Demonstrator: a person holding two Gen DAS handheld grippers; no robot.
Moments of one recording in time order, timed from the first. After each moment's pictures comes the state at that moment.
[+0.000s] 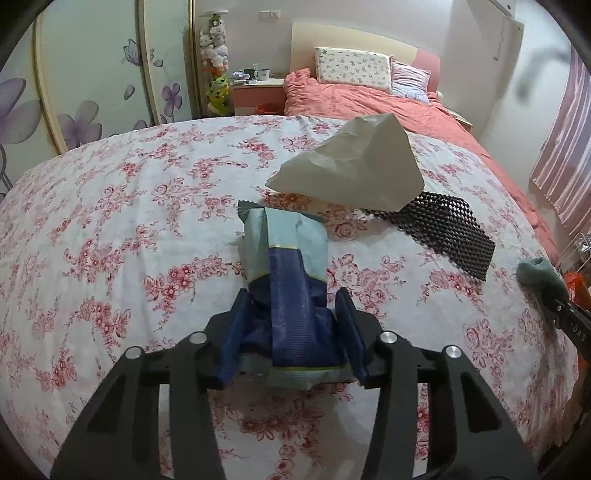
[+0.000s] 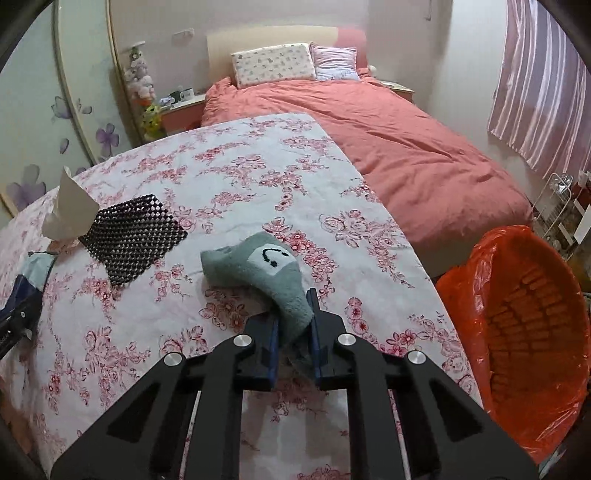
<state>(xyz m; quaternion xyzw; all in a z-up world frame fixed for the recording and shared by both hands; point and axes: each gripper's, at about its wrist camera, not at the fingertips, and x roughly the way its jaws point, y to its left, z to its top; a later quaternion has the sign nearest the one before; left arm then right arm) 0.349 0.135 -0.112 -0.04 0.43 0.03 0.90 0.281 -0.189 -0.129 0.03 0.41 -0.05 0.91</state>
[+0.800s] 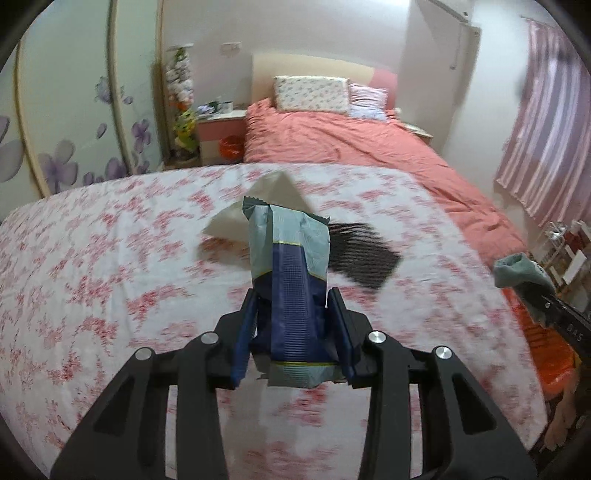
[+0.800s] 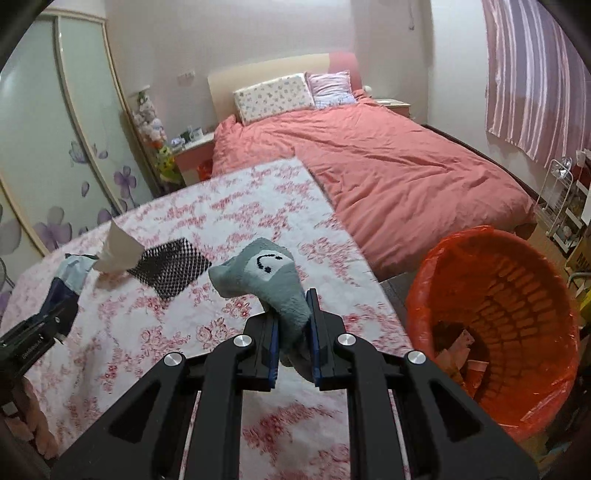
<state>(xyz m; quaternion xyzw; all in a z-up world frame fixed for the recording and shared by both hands) 0.306 0.076 -0.046 -0.02 0.38 -0.05 0.92 0.224 -0.226 -0.074 0.10 0.35 -0.03 0.93</state>
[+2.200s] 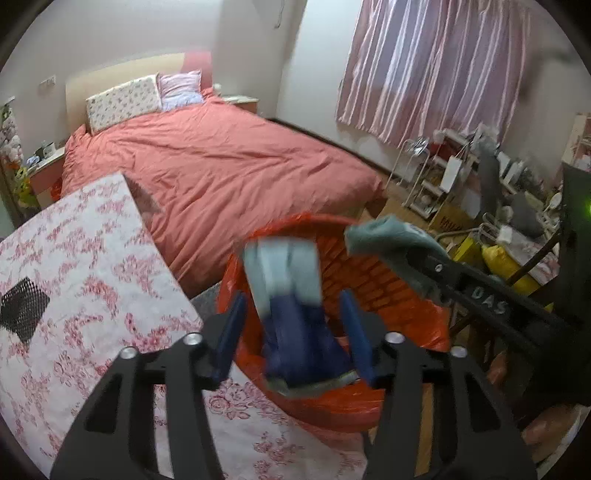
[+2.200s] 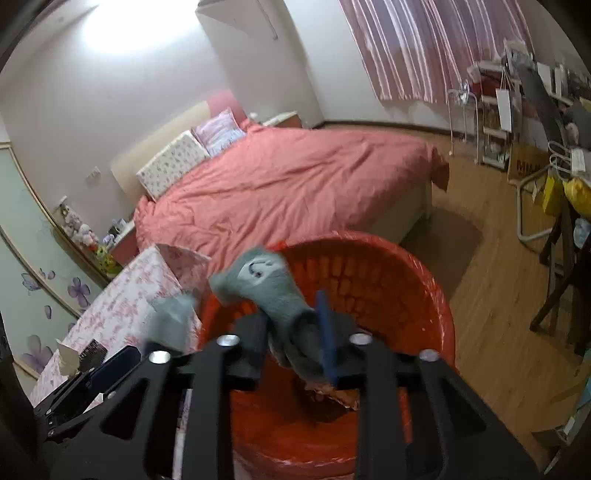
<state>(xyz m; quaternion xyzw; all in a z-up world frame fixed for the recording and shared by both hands) 0.279 -0.247 -0.063 0.06 0.39 -0.33 0.86 0.166 -0.421 -0.096 0.26 0.30 -0.18 0.90</state>
